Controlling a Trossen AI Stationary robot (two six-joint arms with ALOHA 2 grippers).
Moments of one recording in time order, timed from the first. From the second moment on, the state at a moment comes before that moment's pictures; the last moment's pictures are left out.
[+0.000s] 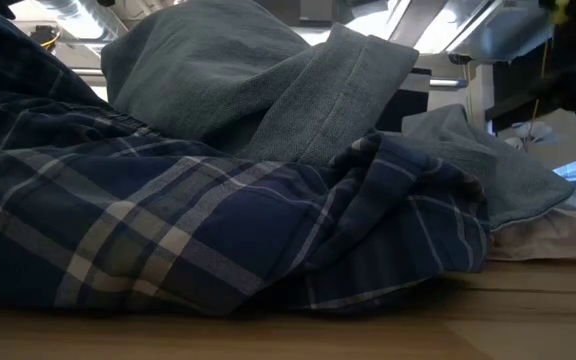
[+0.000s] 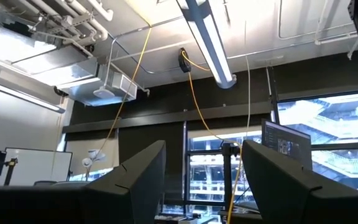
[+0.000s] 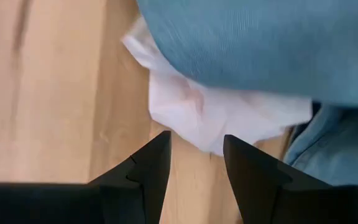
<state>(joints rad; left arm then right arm) -0.10 0.63 0.27 1.13 -0.40 0.32 0.71 1.37 0.80 -0.83 0.29 0.54</state>
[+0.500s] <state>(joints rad) -0.10 0.63 0.27 1.13 -0.40 0.31 0.57 1.37 0.76 -0.73 0.27 0.48</state>
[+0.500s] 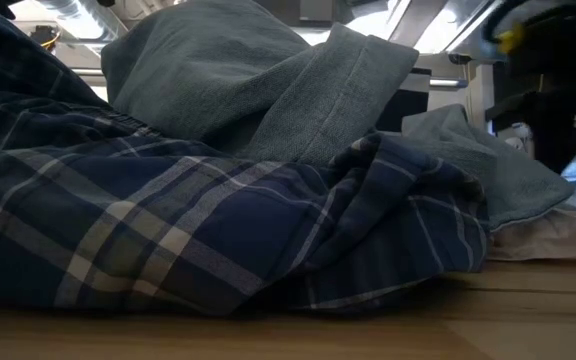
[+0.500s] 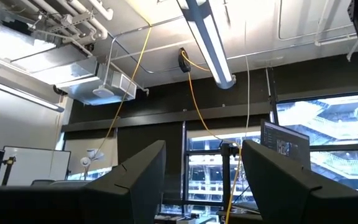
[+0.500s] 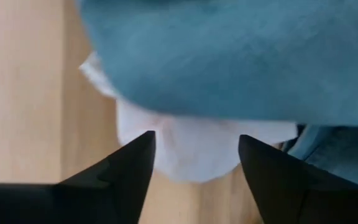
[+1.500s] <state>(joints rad) -0.10 0.63 0.27 1.13 -0.40 0.31 0.53 1.53 0.76 -0.67 0.11 0.28</state>
